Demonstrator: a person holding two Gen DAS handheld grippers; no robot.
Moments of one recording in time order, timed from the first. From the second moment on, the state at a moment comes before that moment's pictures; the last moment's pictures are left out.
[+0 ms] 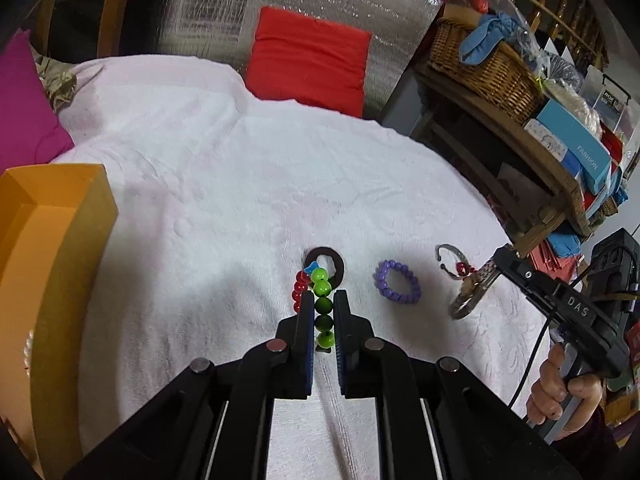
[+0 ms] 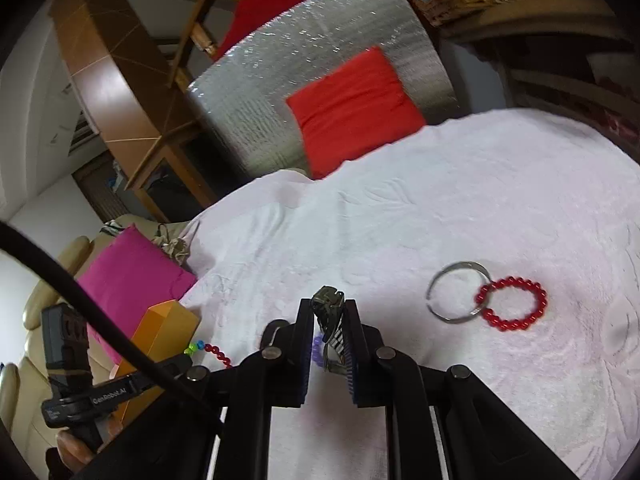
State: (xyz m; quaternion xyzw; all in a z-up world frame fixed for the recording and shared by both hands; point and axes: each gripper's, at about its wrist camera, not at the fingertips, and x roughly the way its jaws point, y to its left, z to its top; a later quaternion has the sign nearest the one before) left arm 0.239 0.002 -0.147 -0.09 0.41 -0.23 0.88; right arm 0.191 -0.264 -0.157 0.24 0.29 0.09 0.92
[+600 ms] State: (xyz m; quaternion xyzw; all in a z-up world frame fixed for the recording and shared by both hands) left arm 0.219 0.043 -0.121 -0.12 0.37 -0.20 0.90; right arm 0.192 -0.224 -0.157 0.18 0.29 0.10 0.93
